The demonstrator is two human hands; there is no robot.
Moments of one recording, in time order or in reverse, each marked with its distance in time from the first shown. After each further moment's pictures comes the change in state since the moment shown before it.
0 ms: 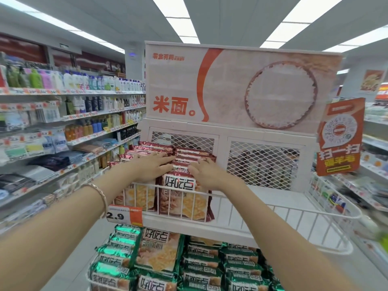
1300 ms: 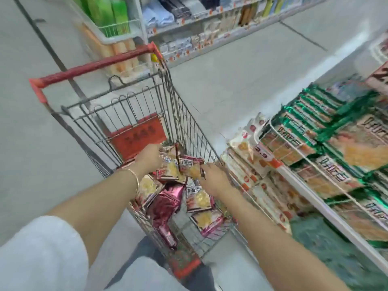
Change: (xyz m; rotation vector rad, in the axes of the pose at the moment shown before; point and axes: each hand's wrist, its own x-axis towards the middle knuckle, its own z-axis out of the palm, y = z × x) left_hand -0.421 -0.141 0.461 -0.823 -0.143 -1.088; right_hand -0.124 -0.319 0.473 0.020 -0.641 -0.362
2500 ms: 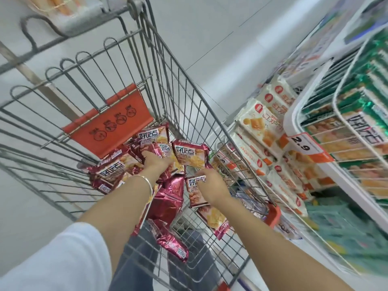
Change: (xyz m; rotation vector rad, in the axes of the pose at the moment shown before) left_hand 0.128 -0.047 0.122 -0.527 -0.290 -0.596; right_hand 0.091 -0.005 0.093 0.368 -0.111 0.413
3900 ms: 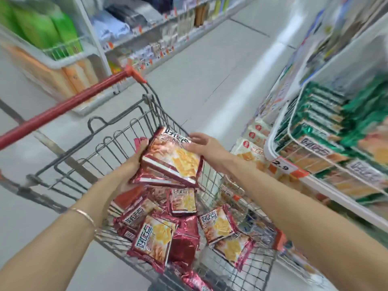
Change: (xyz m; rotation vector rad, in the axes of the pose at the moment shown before) left_hand -0.141 0.079 -0.177 -0.371 -0.404 0.386; right_hand -0.011 -0.131 -0.155 0.924 -0.036 -0.330
